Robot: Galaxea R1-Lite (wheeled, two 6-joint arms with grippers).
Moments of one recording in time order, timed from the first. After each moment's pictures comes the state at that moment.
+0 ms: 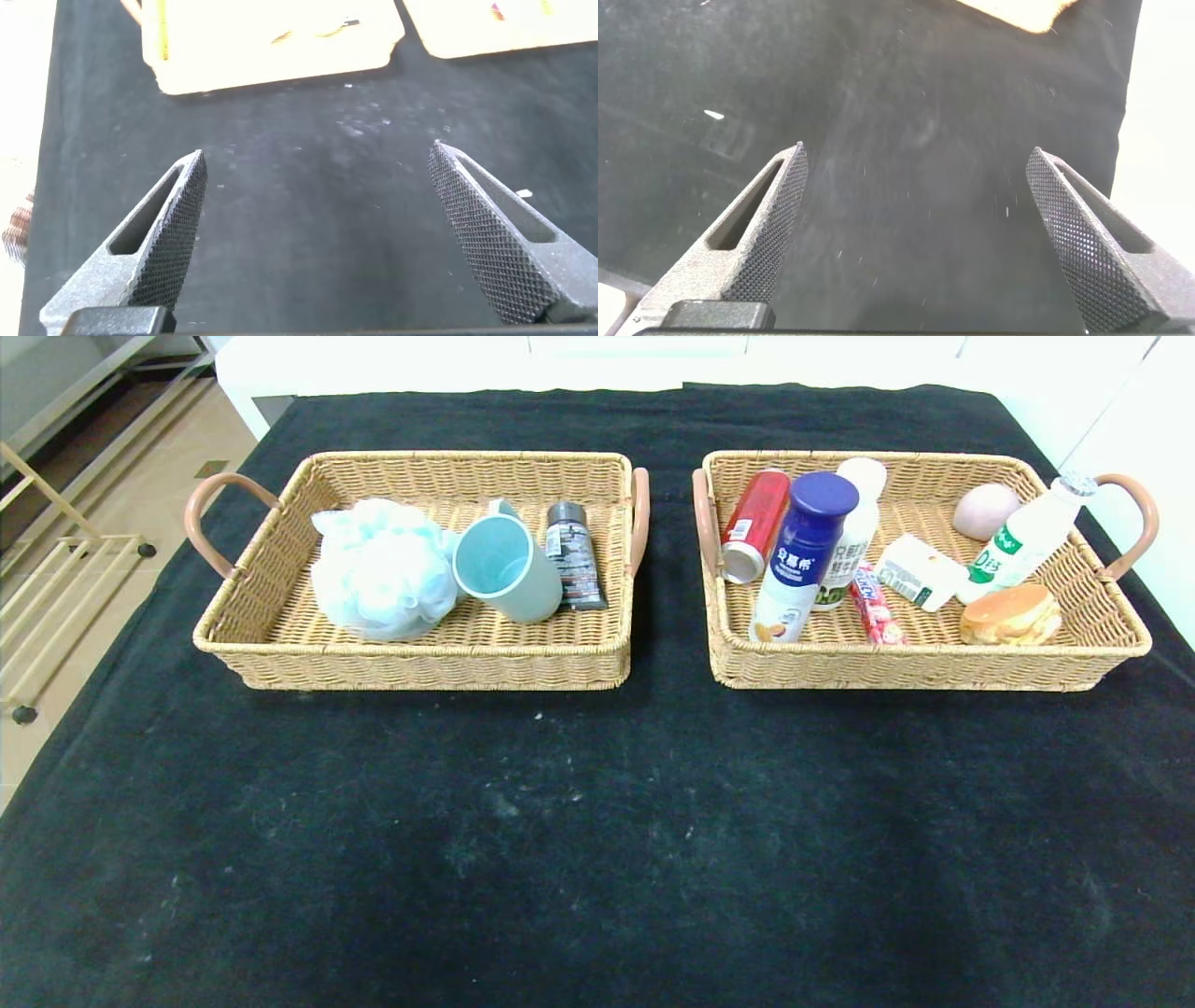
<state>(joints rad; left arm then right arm) 0.14 0.36 -1.07 0.68 -0.34 0.01 0.06 0.35 -0.94 0.78 0.13 -0.24</state>
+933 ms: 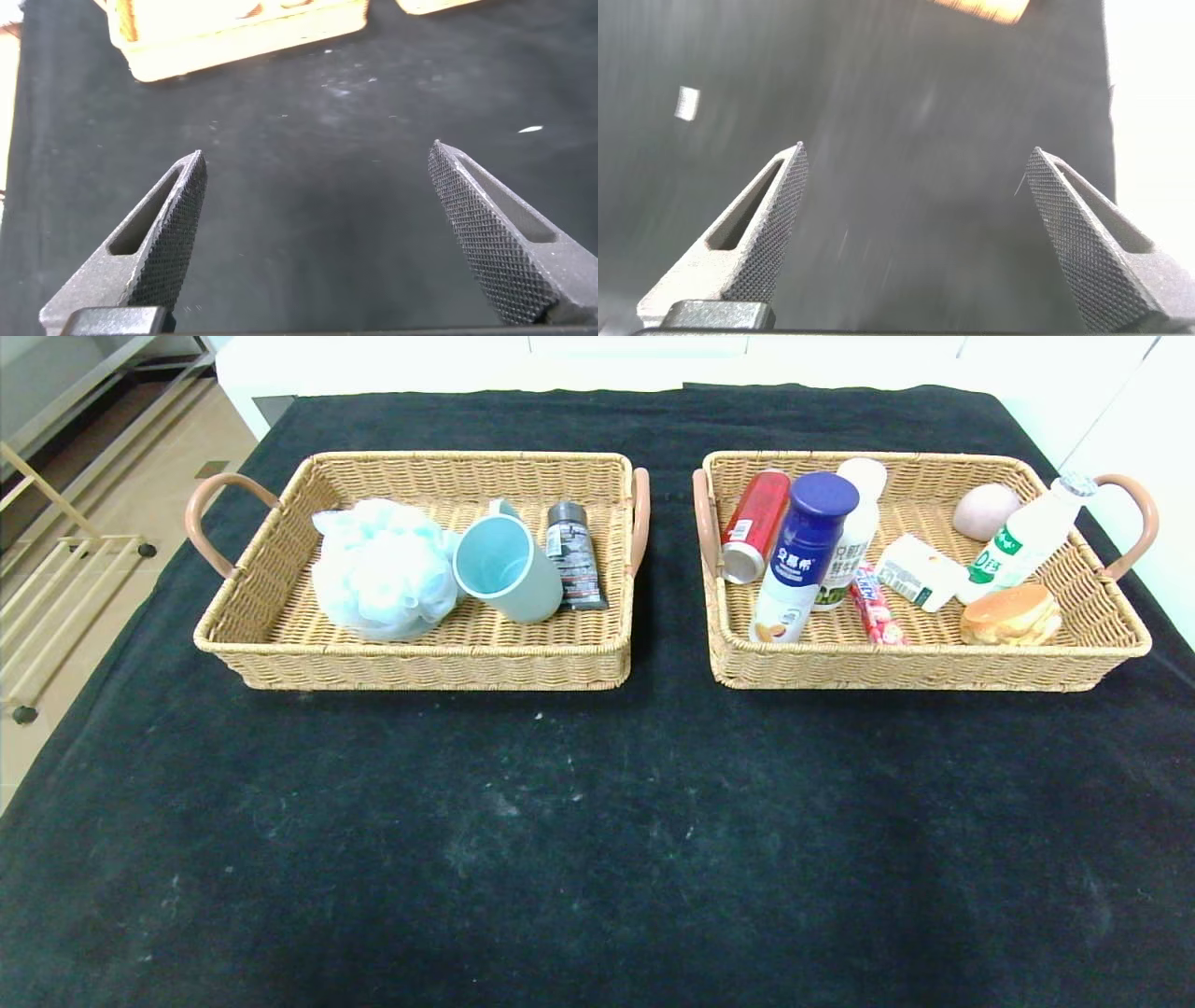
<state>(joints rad) -0.01 0.06 -0.68 0.52 -0.26 0.10 -0.01 0.02 -0.60 0.58 0.12 -0.20</state>
